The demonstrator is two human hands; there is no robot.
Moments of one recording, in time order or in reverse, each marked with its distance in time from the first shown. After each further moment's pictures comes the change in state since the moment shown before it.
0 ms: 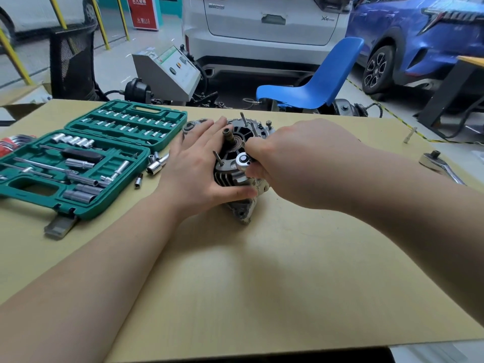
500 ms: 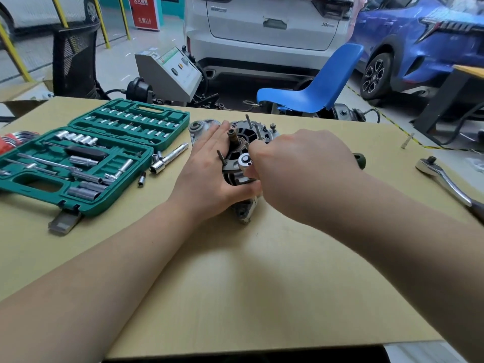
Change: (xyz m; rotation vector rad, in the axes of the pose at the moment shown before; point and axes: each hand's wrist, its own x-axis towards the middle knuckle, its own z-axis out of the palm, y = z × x) left_hand -0.005 0.012 0.012 -0.222 0.018 -0.130; right_hand -0.003 -0.027 -0.010 -0.031 -0.006 0.172
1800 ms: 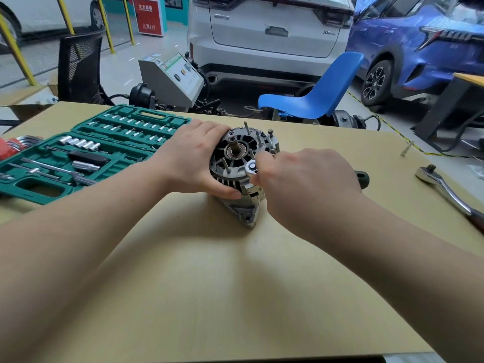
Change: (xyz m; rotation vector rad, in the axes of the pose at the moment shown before) left_hand 0.052 -0.030 -0.044 0.503 -0.240 0.283; right_hand -0.009 0.002 0.011 -0.013 0.038 0.062
